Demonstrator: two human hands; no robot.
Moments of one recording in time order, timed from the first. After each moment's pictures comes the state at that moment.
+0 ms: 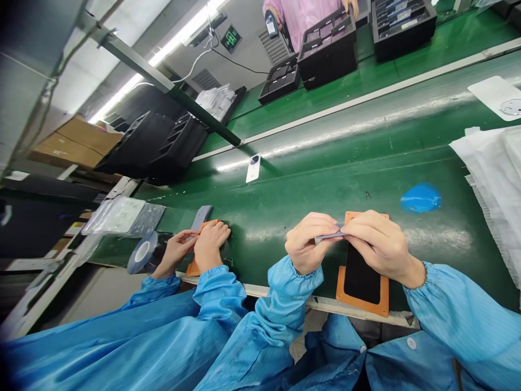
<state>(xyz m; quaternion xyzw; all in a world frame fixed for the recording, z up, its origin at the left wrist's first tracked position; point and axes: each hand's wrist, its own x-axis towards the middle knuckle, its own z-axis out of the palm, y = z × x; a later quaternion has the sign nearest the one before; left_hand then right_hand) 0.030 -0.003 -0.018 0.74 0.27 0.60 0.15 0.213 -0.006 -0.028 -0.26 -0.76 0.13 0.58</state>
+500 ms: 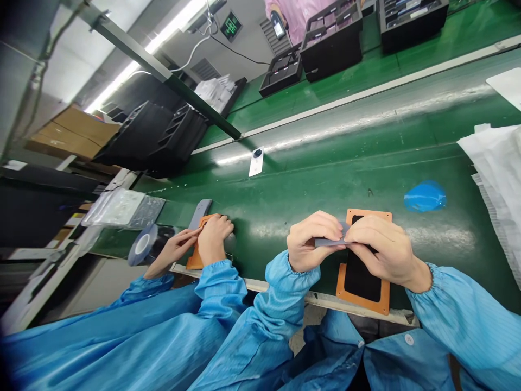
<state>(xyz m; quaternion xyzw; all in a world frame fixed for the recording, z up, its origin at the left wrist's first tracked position) 0.026 -0.004 -0.017 0.74 0.22 0.58 0.27 0.217 -0.010 -0.019 -0.23 -0.78 0.16 0.56</state>
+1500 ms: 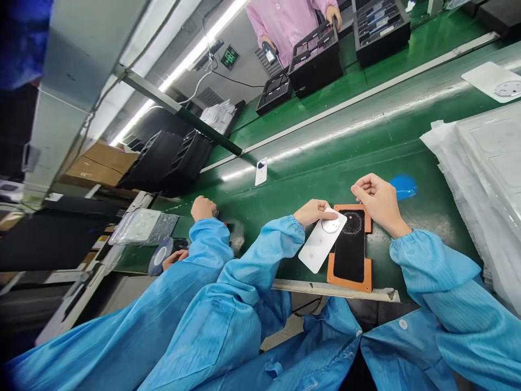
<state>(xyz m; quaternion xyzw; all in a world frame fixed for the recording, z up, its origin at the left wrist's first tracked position) 0.012 0.066 -0.051 0.51 0.59 0.13 0.61 0.243 0.037 -0.052 -0.52 -0.50 0.44 0.54</state>
